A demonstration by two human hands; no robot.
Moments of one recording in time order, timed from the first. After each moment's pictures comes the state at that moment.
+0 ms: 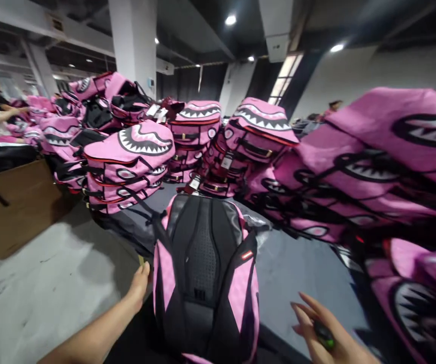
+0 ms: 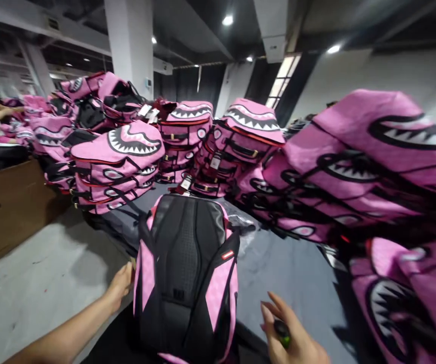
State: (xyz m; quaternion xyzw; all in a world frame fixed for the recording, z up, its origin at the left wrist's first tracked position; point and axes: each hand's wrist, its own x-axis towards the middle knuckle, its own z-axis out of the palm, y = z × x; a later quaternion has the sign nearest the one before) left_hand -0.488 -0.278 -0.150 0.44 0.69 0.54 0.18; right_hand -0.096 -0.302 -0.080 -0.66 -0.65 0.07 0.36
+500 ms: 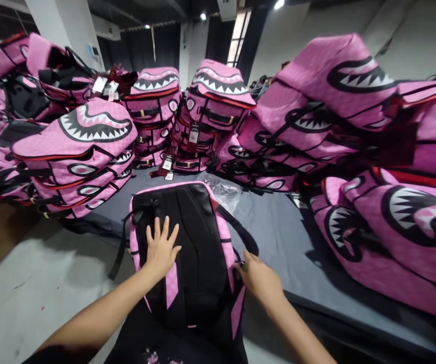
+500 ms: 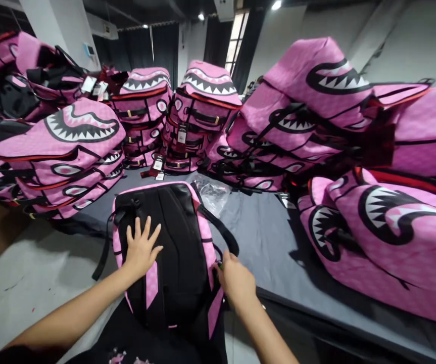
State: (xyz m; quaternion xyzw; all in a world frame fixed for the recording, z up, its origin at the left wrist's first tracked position) left_hand -0.426 -0.230 -0.141 0.79 0.56 0.23 -0.13; right_hand -0.166 -0.275 -0.094 -0.78 -0.61 0.12 -0.02
